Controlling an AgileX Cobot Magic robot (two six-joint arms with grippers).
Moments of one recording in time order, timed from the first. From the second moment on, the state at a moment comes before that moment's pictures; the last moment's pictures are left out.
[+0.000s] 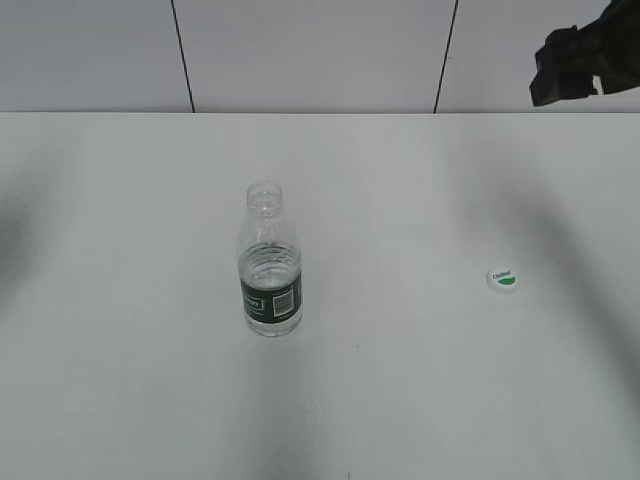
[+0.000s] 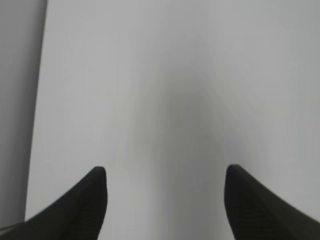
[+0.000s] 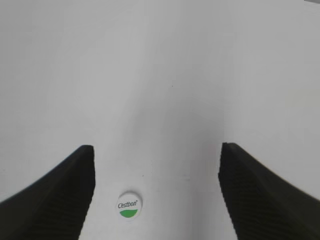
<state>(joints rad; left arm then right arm) 0.05 1.48 -0.90 0.58 0.44 -0.28 0.23 1.58 -1.23 -0.06 0.63 -0.07</state>
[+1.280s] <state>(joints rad) 0.08 0.74 -0.69 0.00 1.09 0.14 0.08 0.86 -0.83 0.02 1.16 -0.07</state>
